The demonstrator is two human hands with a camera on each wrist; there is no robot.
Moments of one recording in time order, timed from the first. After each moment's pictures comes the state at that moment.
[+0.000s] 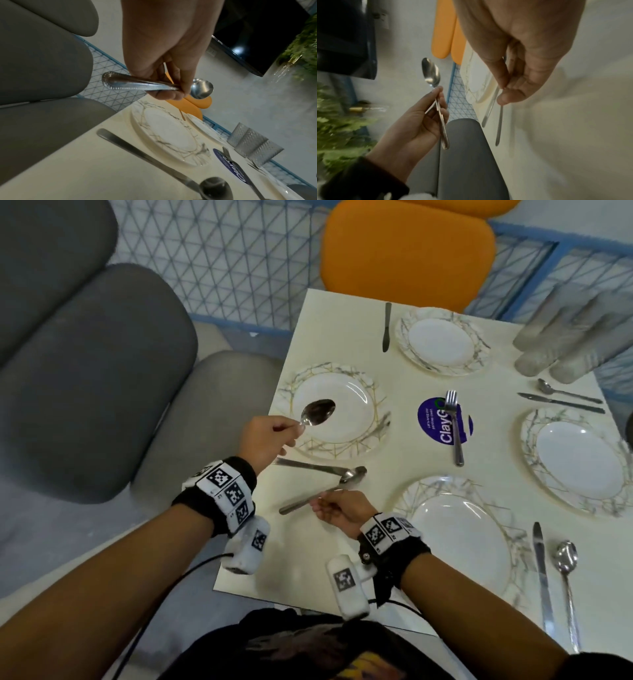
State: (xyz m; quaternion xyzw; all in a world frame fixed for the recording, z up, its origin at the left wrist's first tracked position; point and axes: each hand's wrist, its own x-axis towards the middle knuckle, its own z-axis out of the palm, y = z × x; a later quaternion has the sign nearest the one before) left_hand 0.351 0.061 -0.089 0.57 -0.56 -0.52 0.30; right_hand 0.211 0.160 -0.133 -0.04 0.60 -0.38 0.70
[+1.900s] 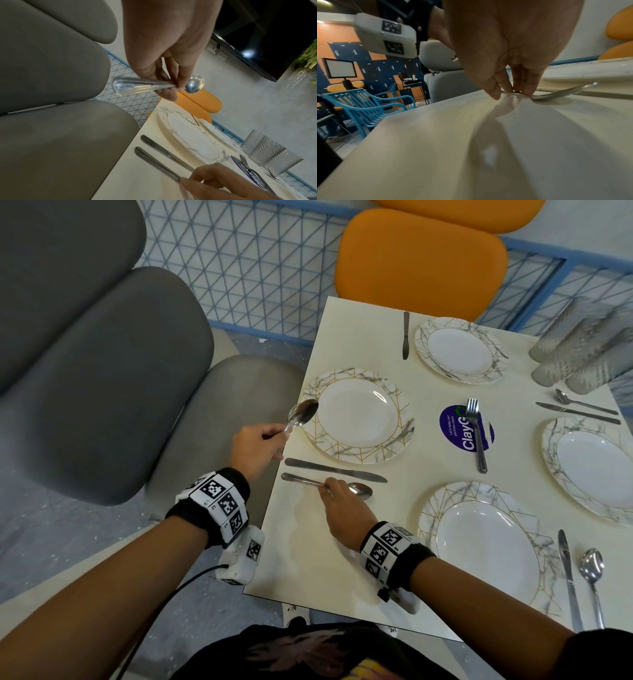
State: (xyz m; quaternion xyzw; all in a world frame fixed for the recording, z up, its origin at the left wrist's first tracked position) left_hand 0.414 0.059 -0.103 0.60 -0.52 -0.50 0.35; right_hand 0.250 0.158 -0.156 -0.79 0.59 0.04 0.15
